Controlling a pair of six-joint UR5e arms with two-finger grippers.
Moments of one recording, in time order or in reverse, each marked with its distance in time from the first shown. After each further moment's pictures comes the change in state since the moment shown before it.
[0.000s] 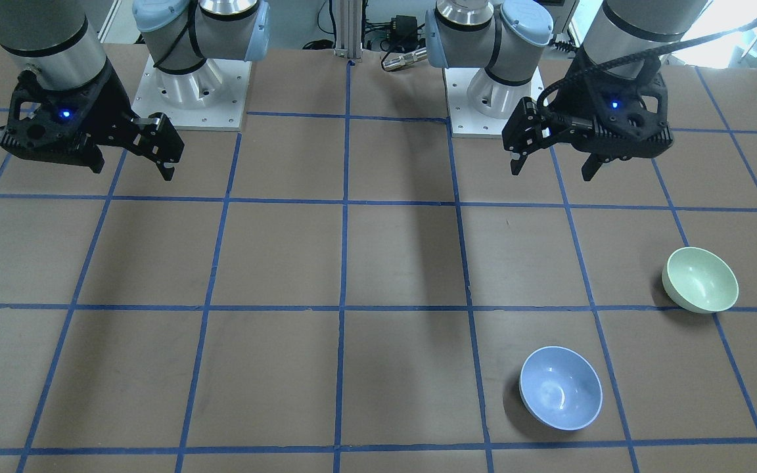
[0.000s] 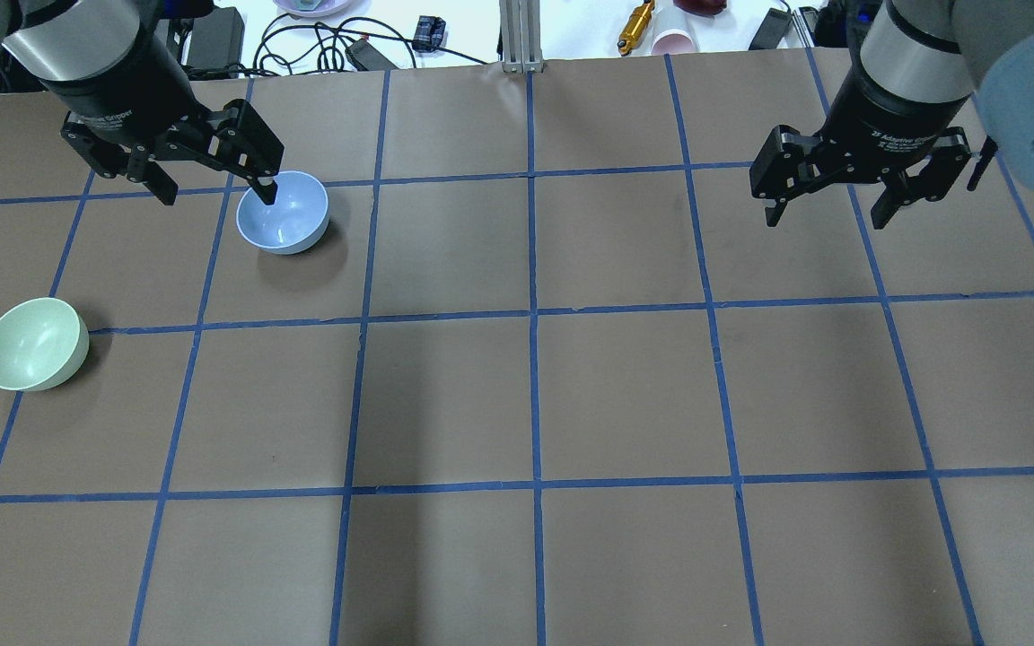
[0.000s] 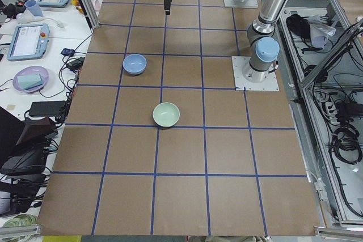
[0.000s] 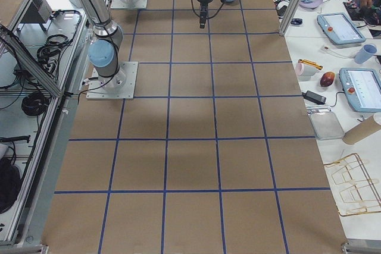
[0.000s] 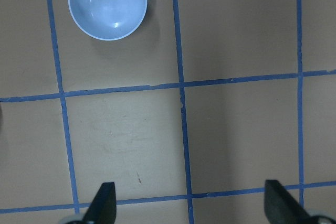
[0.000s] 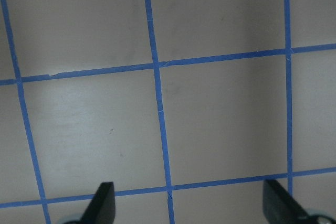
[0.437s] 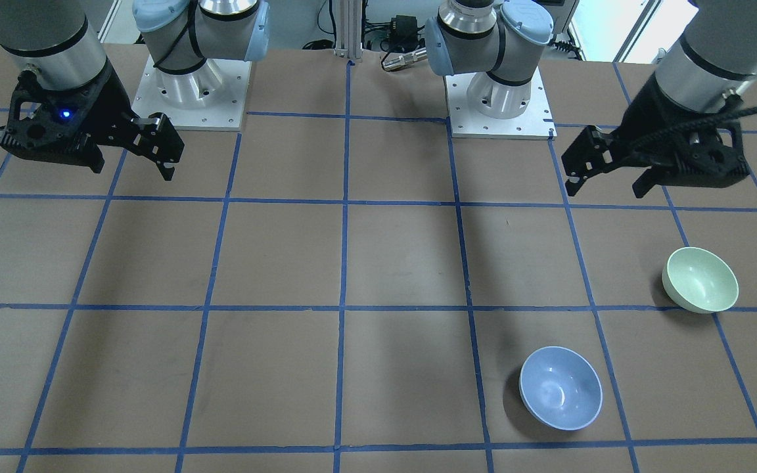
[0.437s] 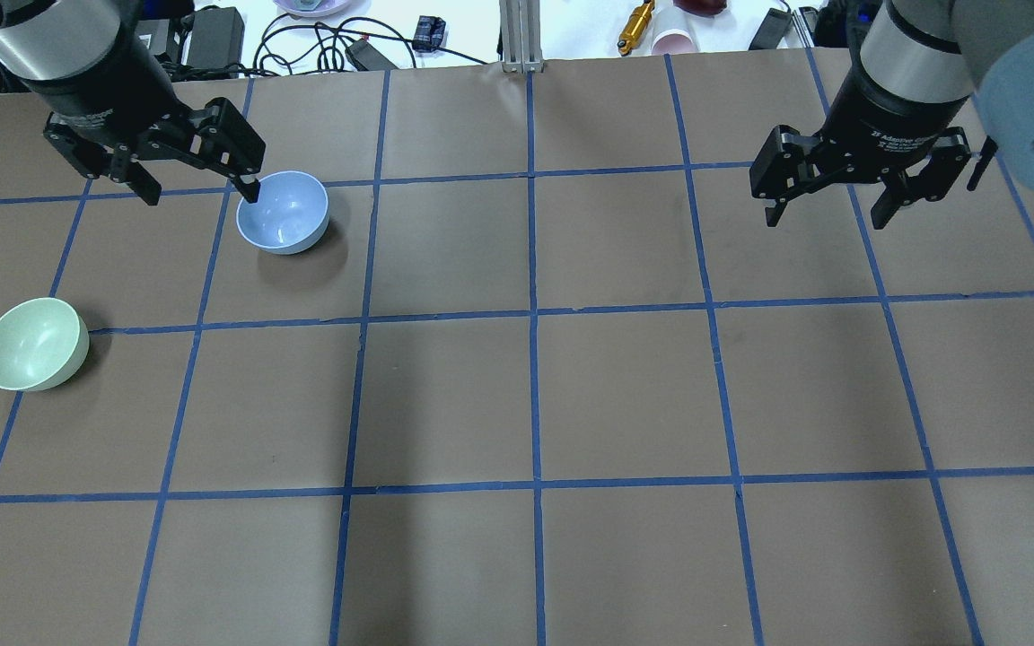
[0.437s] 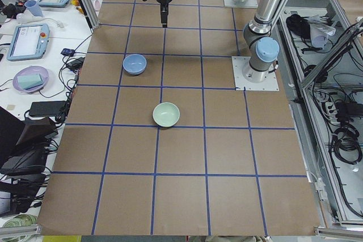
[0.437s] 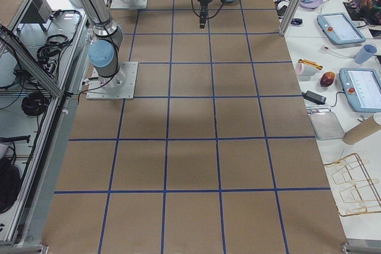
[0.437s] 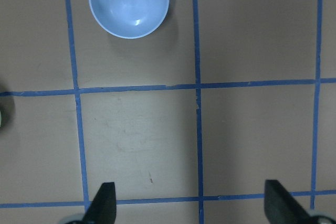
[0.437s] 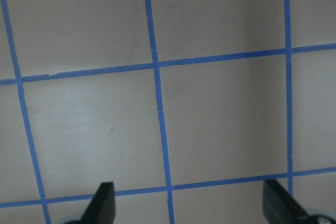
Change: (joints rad) left arm 0.168 -0.035 -0.012 0.000 -0.010 0.101; right arm 0.000 0.000 0.000 0.000 0.000 0.000
